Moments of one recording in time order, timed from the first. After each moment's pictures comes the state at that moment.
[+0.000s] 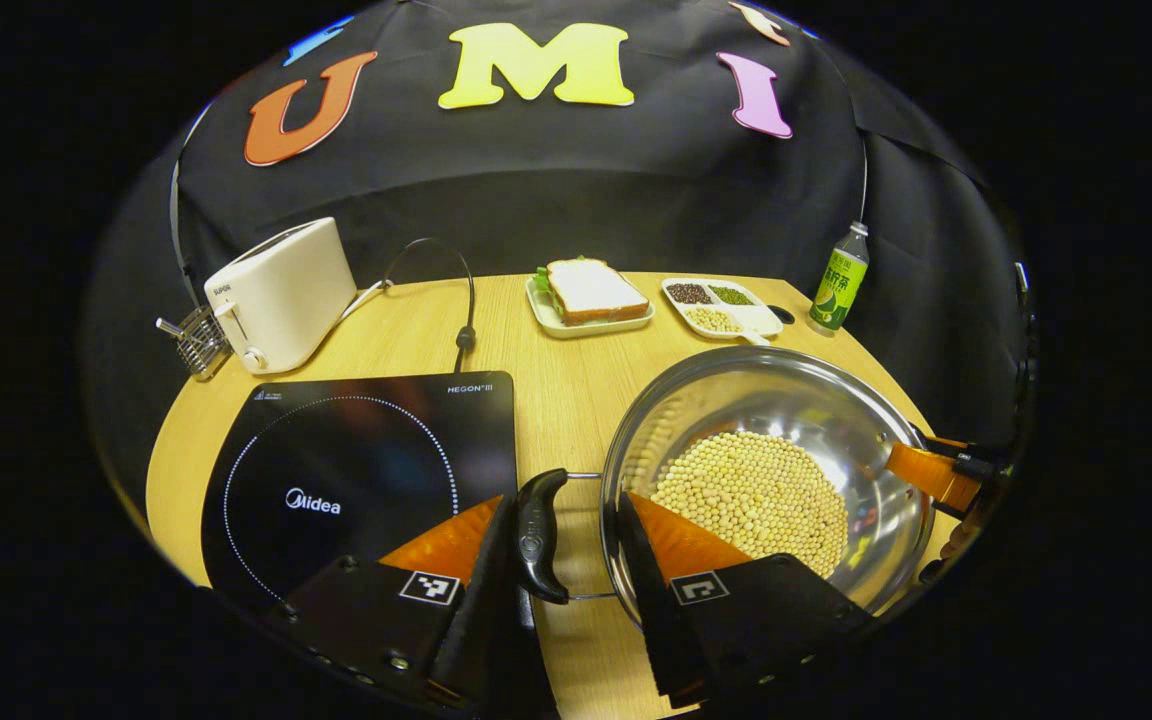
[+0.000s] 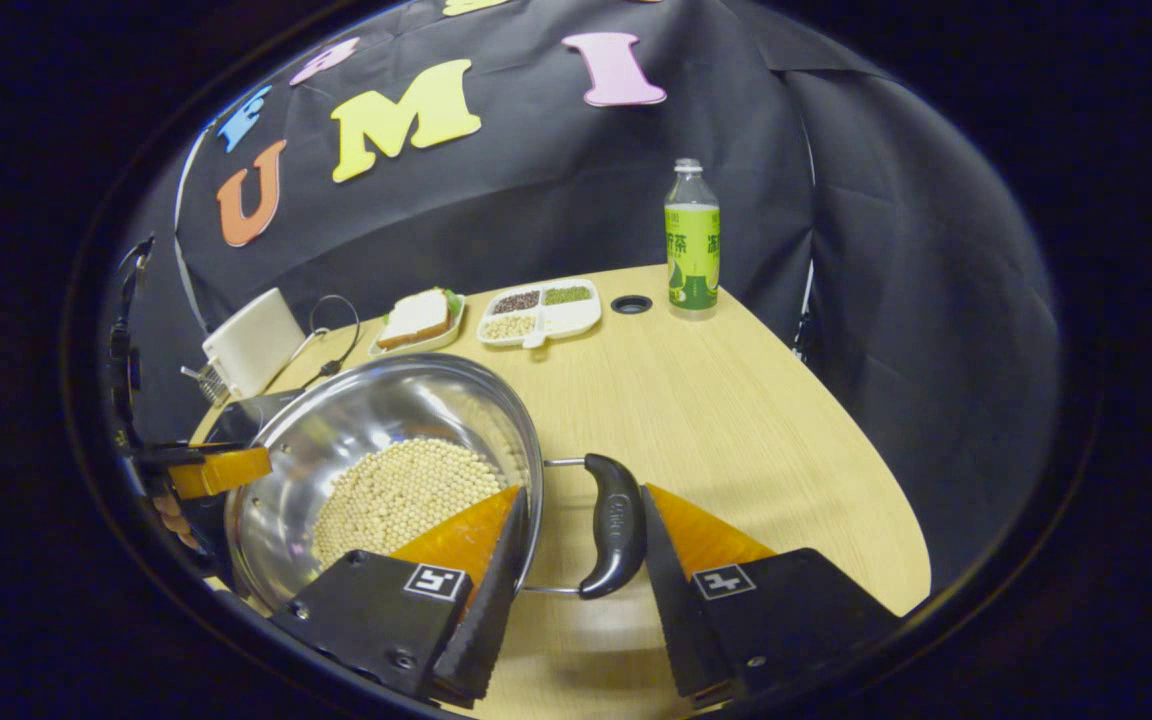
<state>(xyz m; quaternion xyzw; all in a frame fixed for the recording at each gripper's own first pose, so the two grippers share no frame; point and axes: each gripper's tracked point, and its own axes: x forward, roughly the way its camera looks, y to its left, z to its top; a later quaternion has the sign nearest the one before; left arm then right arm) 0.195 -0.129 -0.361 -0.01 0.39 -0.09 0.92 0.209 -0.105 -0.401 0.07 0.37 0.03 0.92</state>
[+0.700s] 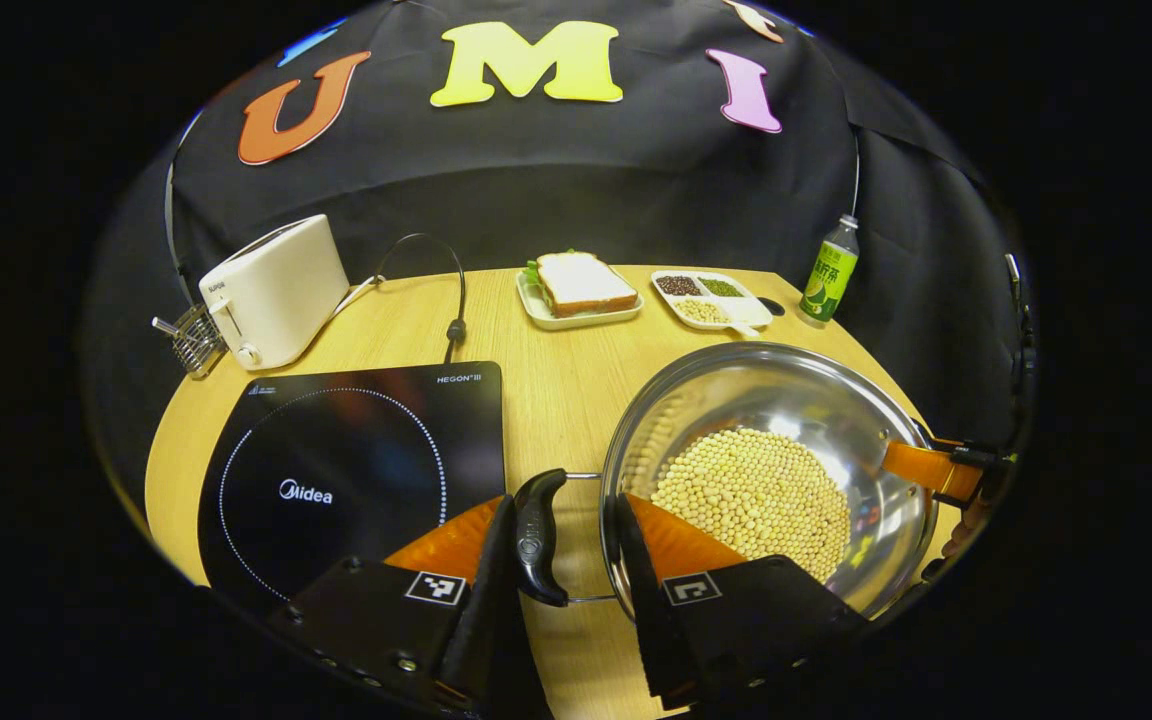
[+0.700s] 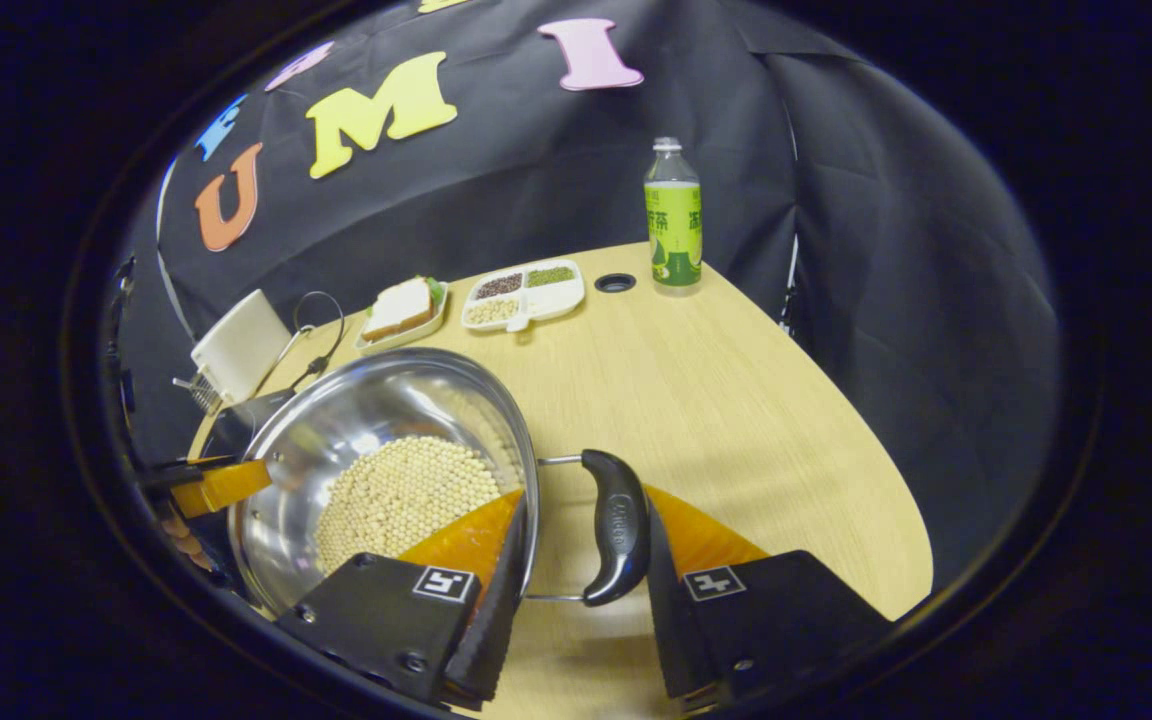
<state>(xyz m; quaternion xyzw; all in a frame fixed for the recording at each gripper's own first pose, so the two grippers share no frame) 0.182 -0.135 -0.353 0.00 0.38 -0.10 0.92 0.190 -0.109 -0.393 0.09 0.39 0.01 0.92</state>
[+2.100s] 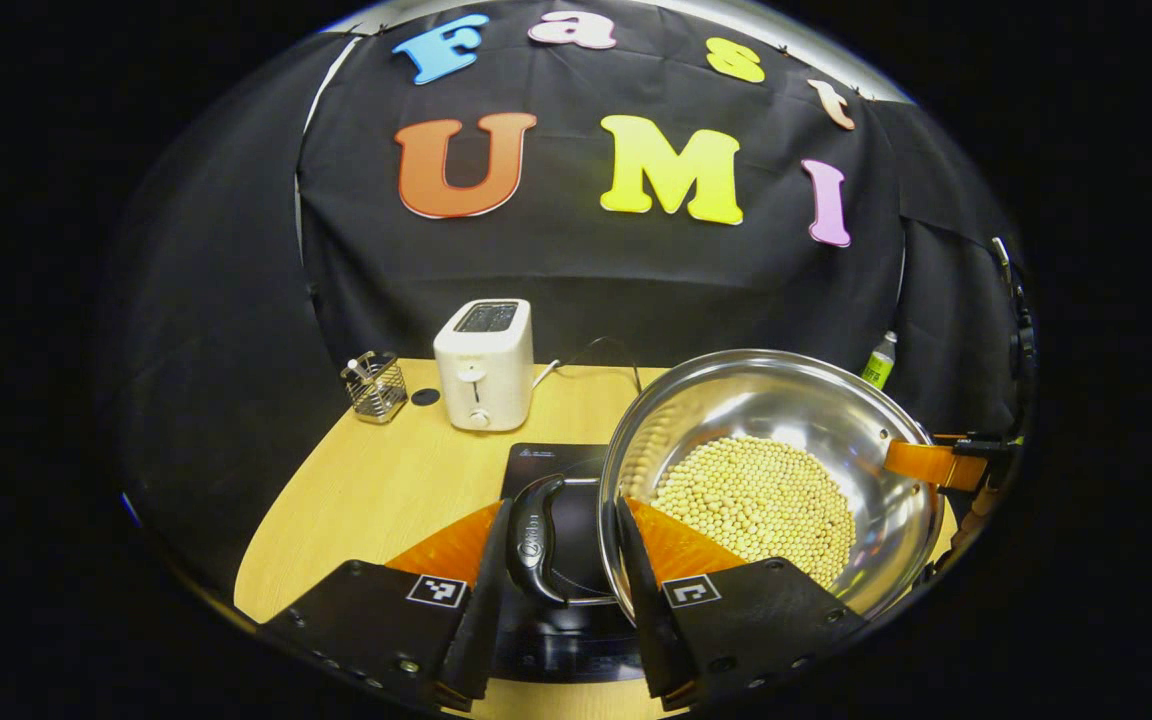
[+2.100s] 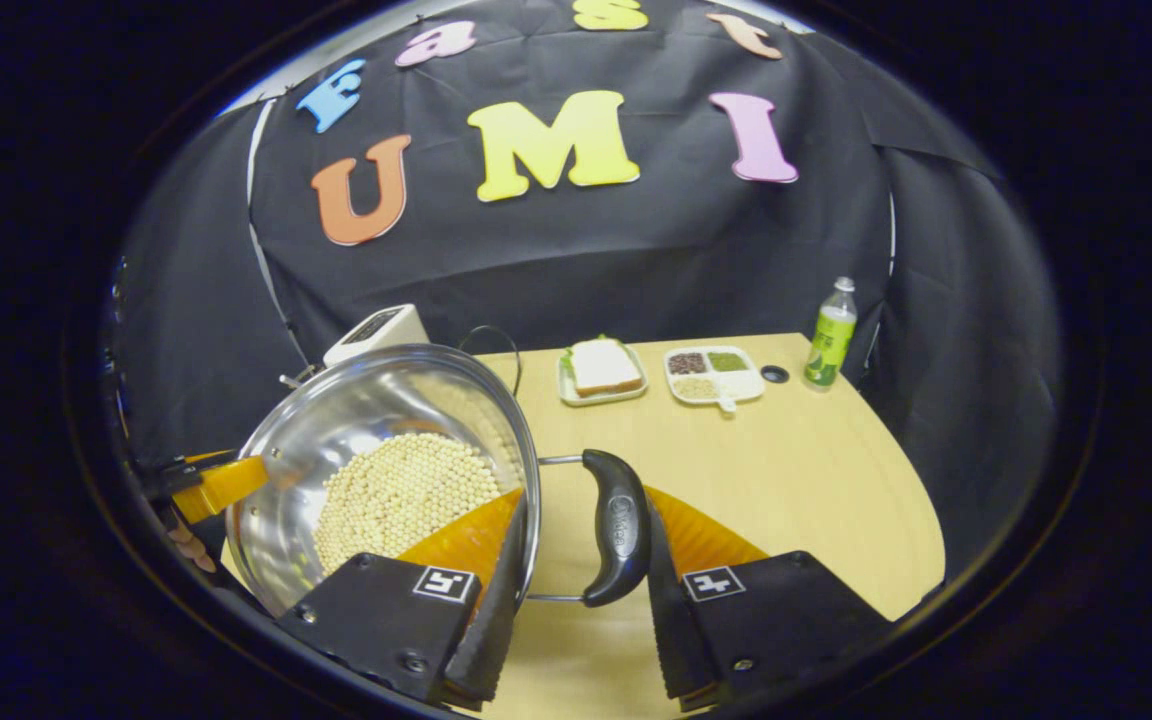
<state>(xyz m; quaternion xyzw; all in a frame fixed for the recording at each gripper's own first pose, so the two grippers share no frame) 0.136 0.108 -0.238 -0.03 0.29 -0.01 0.96 0.166 0.140 -0.257 0.04 0.33 0.10 0.94</state>
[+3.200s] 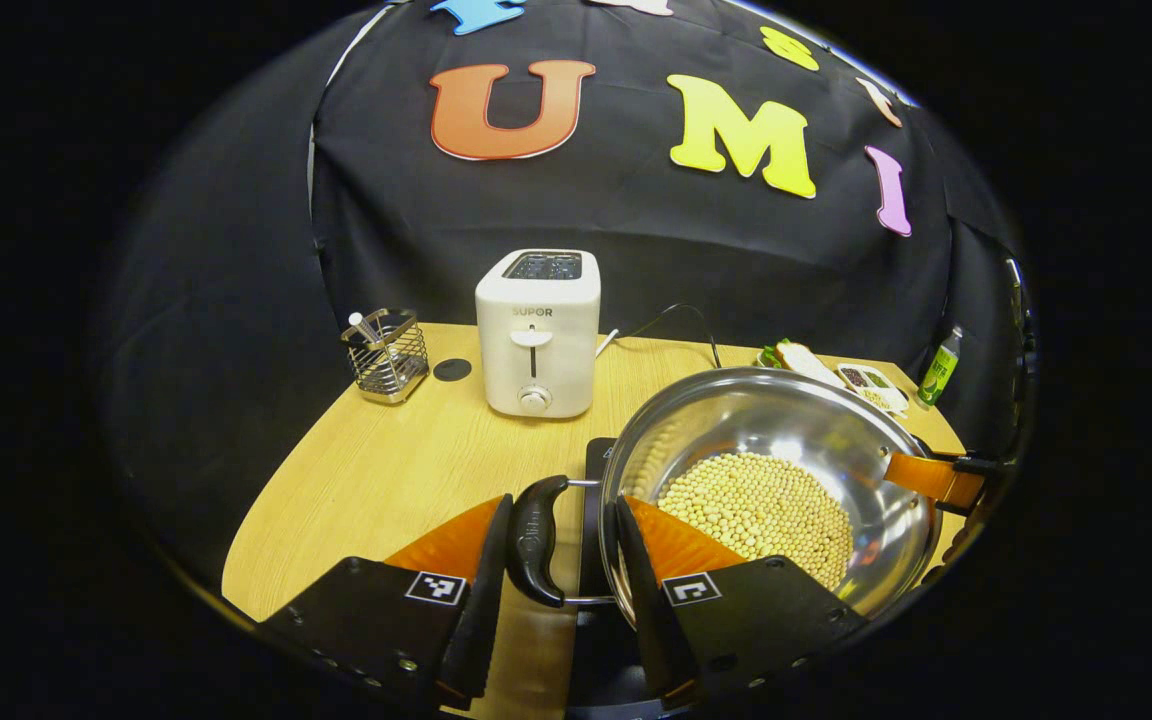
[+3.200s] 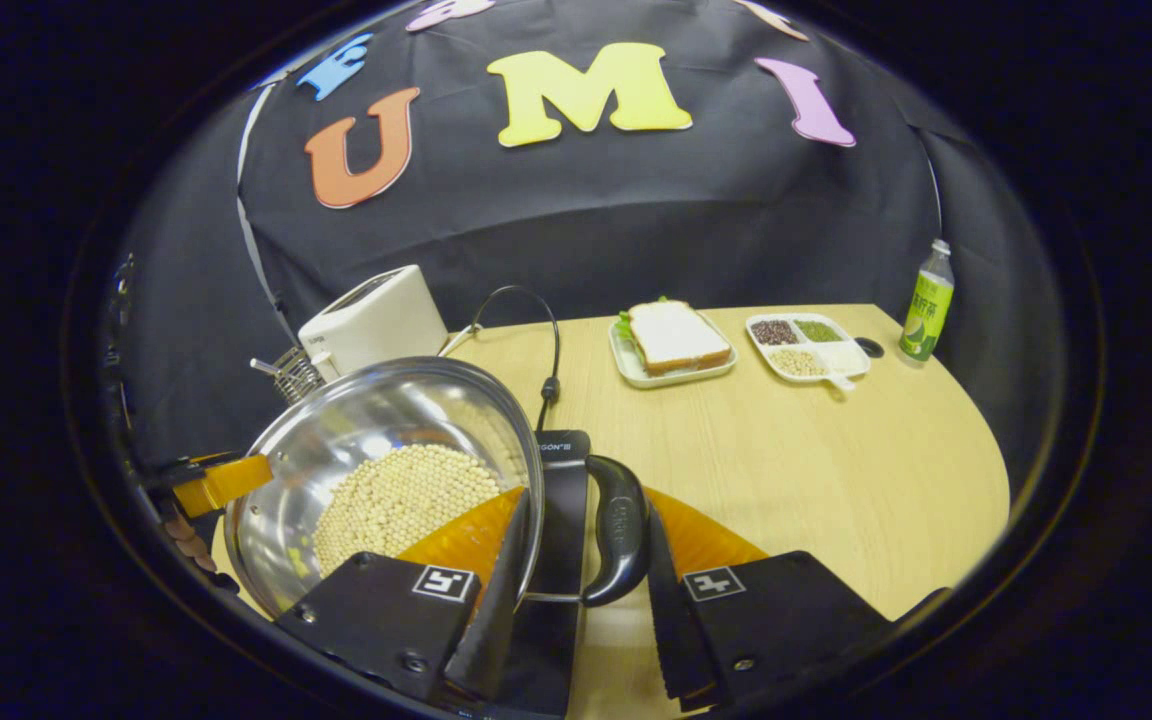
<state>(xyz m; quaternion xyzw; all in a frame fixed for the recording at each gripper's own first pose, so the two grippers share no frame) 0.204 0.172 -0.314 -0.04 0.31 0.02 0.95 0.239 0.221 -0.350 0.07 0.36 0.11 0.92</state>
